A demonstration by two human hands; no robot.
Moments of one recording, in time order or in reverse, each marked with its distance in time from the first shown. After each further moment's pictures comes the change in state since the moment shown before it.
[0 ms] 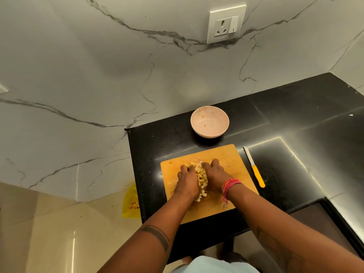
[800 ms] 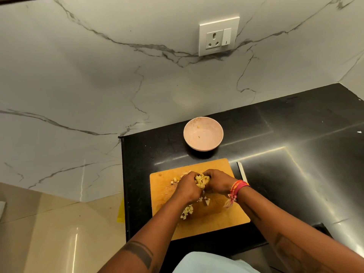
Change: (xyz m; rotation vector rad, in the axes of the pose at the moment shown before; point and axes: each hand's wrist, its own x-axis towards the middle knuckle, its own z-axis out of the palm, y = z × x) left_hand 0.029 0.059 -0.018 -0.338 -0.046 -0.092; right_hand 0.017 0.052 -0.065 0.533 -0.196 -0.030
